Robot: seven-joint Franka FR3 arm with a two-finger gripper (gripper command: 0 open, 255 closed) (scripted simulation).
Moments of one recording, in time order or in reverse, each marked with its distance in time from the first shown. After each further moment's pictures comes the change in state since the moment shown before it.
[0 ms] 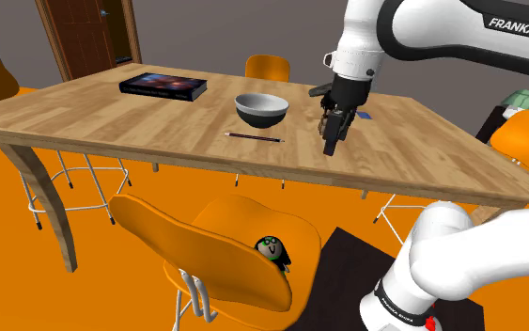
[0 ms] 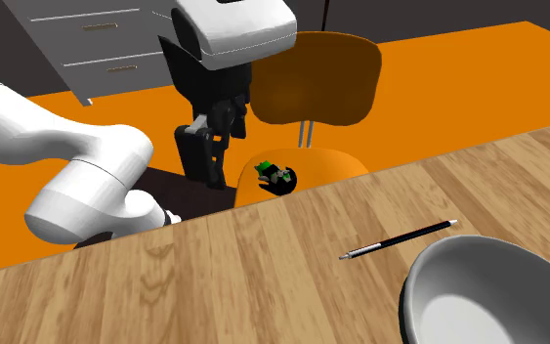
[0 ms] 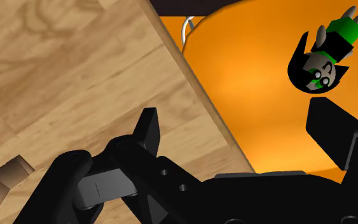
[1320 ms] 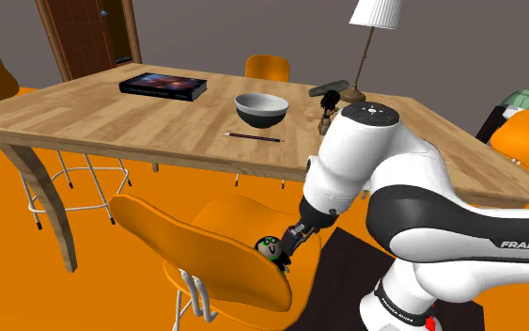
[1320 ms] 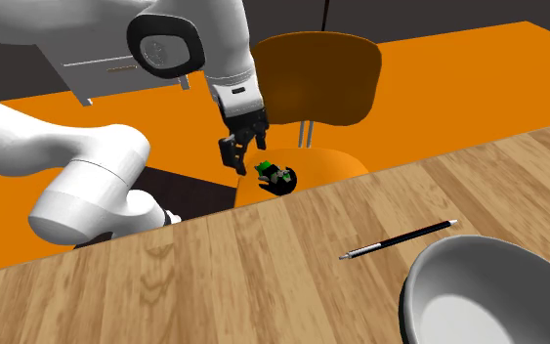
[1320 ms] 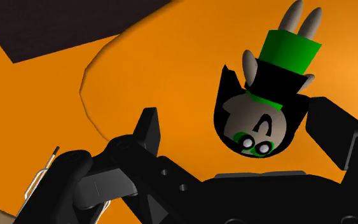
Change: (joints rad) arm 0.093 -0.211 0.499 -0.517 0.326 0.481 0.554
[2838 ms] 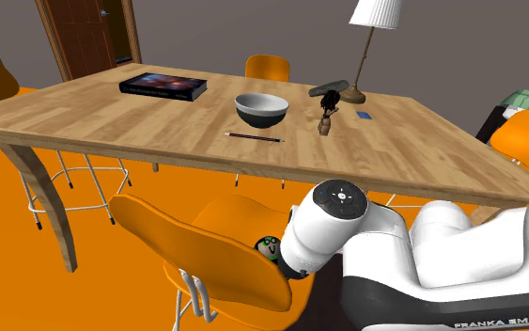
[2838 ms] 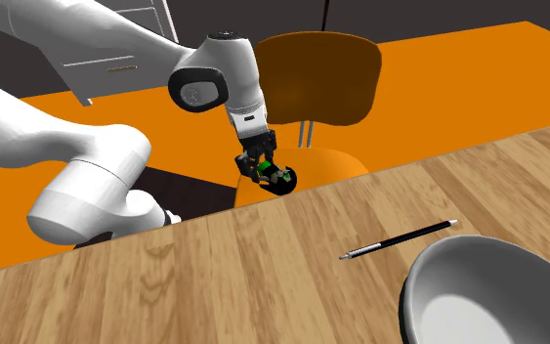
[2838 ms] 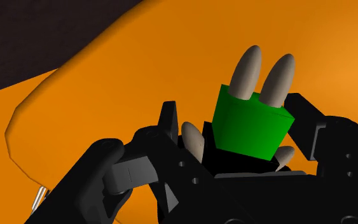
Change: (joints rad) arm -0.030 0.208 0.327 -0.084 0.152 0.355 0.224
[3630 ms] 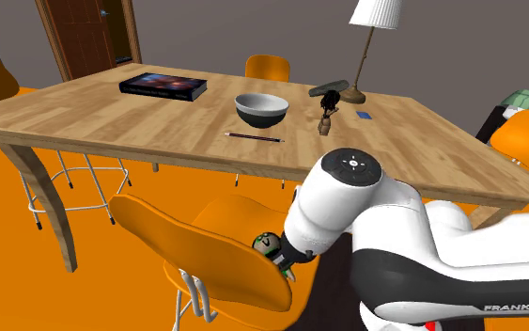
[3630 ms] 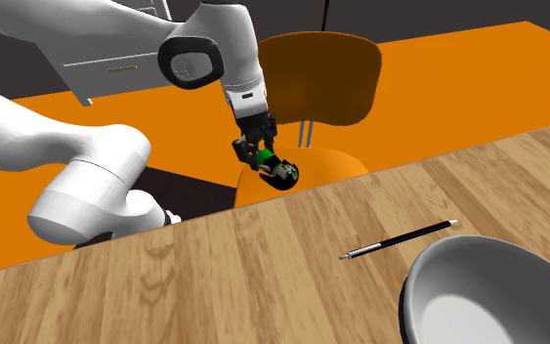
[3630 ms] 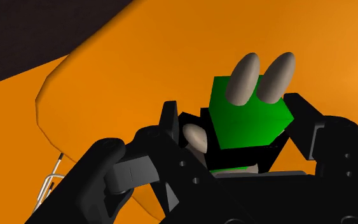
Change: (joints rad) arm 0.009 -0.096 -0.100 0.079 -0.058 -0.173 -0.022
